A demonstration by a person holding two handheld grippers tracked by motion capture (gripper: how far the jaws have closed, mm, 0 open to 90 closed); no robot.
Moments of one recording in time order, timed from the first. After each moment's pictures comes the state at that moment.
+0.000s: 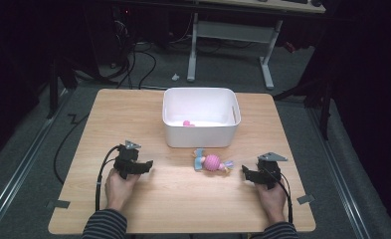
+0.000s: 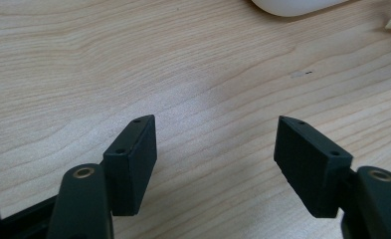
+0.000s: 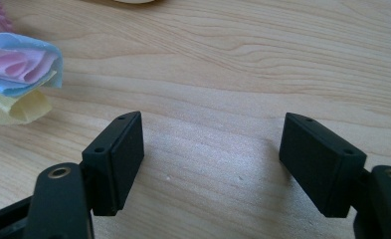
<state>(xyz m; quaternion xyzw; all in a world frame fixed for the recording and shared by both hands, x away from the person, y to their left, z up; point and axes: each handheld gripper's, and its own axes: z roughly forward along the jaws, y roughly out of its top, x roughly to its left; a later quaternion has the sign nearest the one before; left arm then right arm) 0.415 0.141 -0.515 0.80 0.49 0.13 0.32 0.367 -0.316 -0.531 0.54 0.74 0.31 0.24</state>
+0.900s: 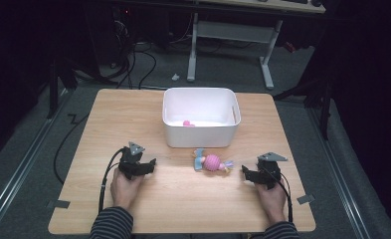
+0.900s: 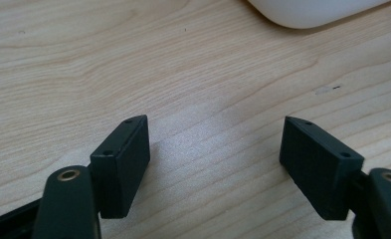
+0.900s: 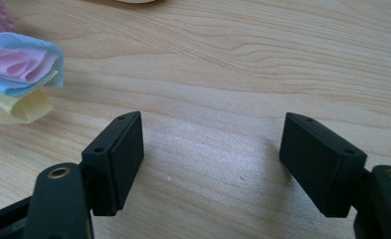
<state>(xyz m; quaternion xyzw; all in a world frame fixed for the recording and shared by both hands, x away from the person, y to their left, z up) 0.414 0.133 -0.536 0.78 0.47 0.20 0.35 0.367 -0.315 -0.531 0.54 0.74 0.31 0.24</state>
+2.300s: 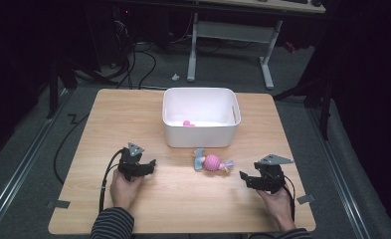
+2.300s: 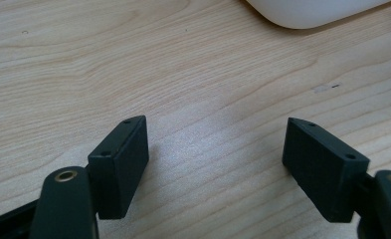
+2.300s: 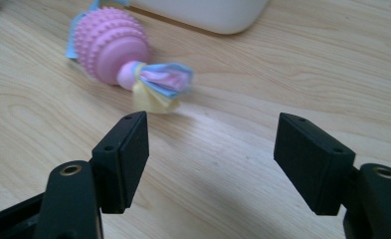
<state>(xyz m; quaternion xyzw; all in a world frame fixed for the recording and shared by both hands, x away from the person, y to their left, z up) 0.413 0.133 -0.536 0.79 0.47 0.20 0.35 0.332 -0.297 -0.480 0.49 0.78 0.34 0.19</state>
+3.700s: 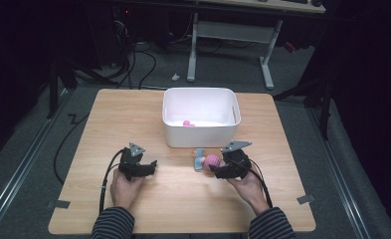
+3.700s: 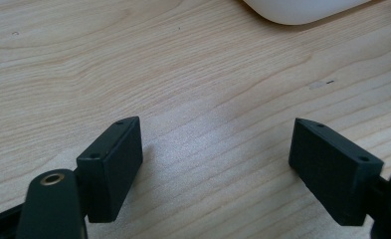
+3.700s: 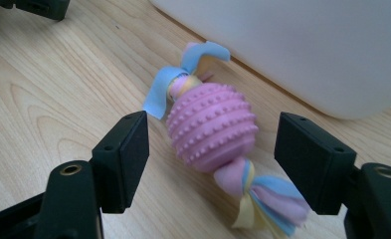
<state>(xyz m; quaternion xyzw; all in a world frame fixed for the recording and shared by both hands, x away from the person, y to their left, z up) 0.413 0.132 -0.536 0.79 0.46 0.20 0.35 0.378 -0.208 -0.467 0.40 0.85 0.31 0.16</state>
